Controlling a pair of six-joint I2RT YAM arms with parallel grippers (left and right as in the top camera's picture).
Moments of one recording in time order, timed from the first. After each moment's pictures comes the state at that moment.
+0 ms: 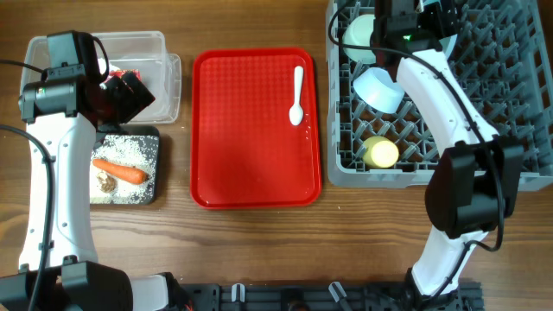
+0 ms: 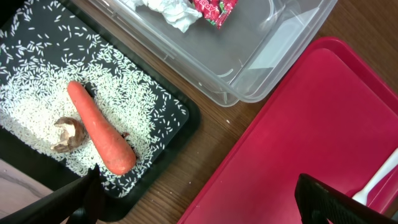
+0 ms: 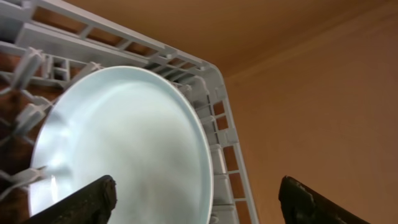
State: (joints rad) left arm 0.17 1.53 1.47 -1.11 -0.03 -0.53; right arm 0.19 2.01 1.69 -0.38 0.95 -0.37
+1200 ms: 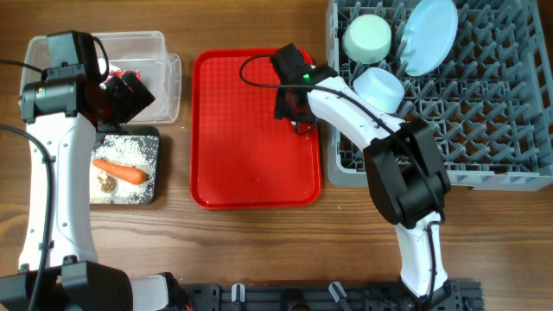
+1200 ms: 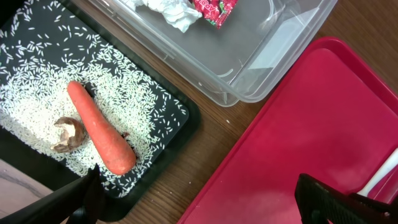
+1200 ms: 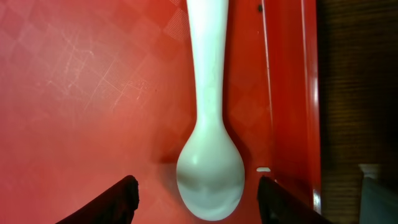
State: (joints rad) left arm 0.17 1.53 1.47 -1.11 -0.03 -0.53; right arm 0.54 2.21 1.68 -0.75 0.07 0.64
